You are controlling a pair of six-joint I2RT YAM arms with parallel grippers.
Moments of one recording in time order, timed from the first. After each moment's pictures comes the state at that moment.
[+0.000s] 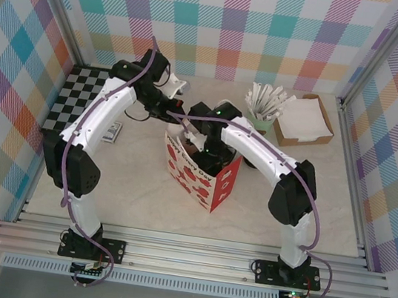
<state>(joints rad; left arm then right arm) -0.34 1.82 1.93 -1.28 0.53 0.00 0.83 2.00 1.92 -1.48 -0.09 0.00</state>
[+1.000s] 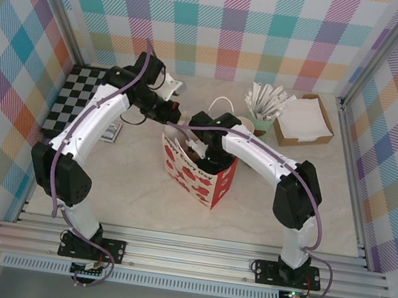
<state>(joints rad) -0.34 1.71 1.81 -1.18 0.46 0.00 0.83 1.95 1.74 -1.34 -0.05 -0.03</state>
